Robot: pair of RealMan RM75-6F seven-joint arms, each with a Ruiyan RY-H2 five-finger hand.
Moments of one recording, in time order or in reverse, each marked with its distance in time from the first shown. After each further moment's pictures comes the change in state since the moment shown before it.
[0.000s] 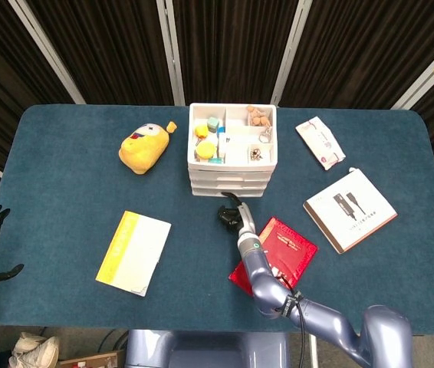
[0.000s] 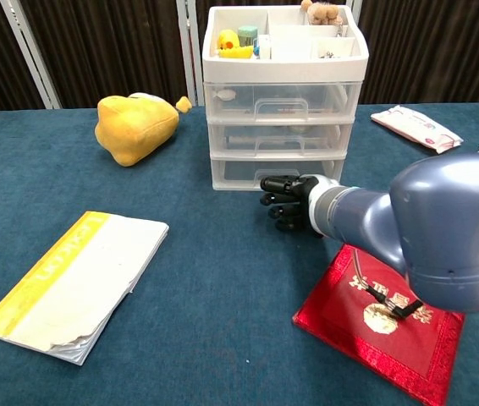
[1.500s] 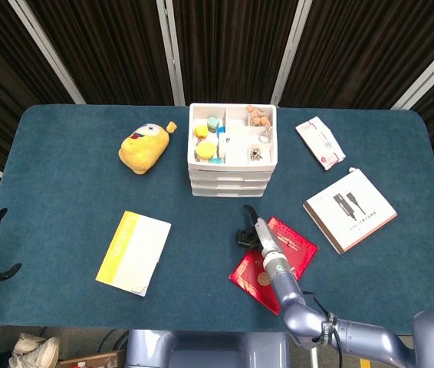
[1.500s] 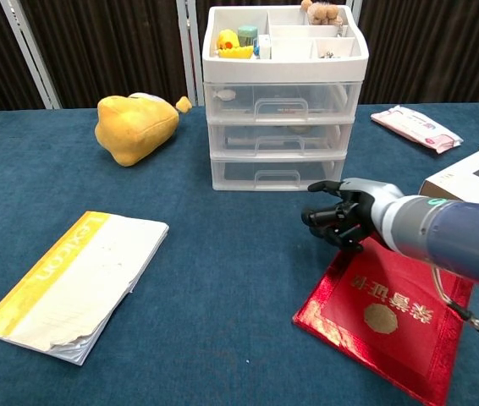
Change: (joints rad) left arm 0.016 -0.023 -0.003 0.023 0.031 0.052 0.031; right arm -0.134 0.264 -0.236 -0.414 -0.063 0.177 -0.324
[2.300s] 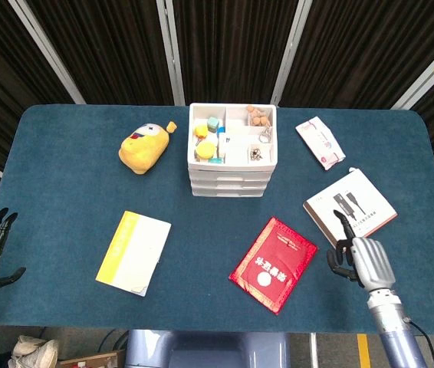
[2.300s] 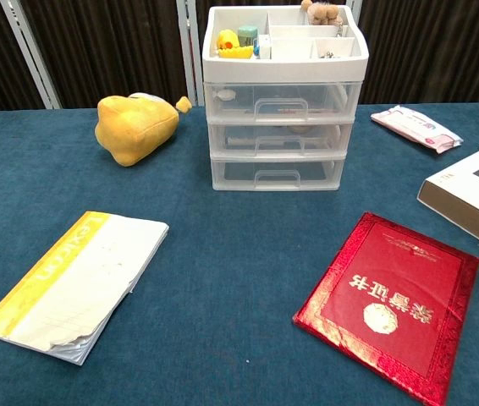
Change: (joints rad) left arm 0.007 -0.021 0.026 0.010 0.064 0.034 0.088; right arm -0.460 0.589 -0.292 -0.334 -0.864 0.265 0.054
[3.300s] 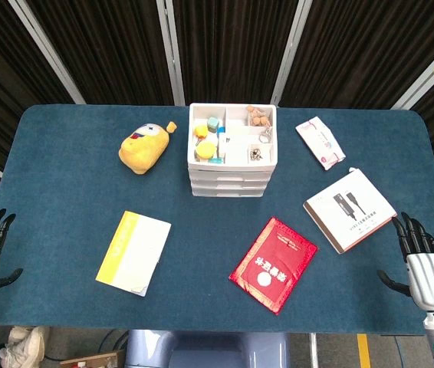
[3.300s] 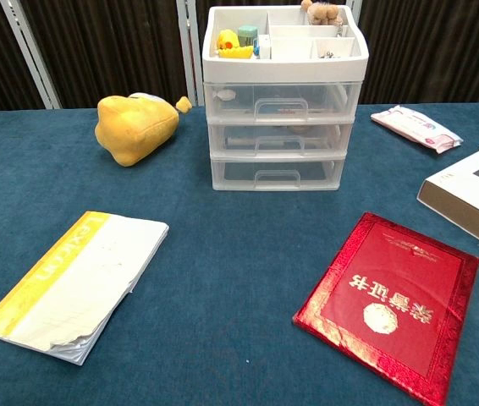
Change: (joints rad) left arm 0.003 0.004 0.004 0.001 -0.002 -0.001 0.033; right arm -0.155 0.047 -0.088 0.360 -0.276 0.278 -0.026
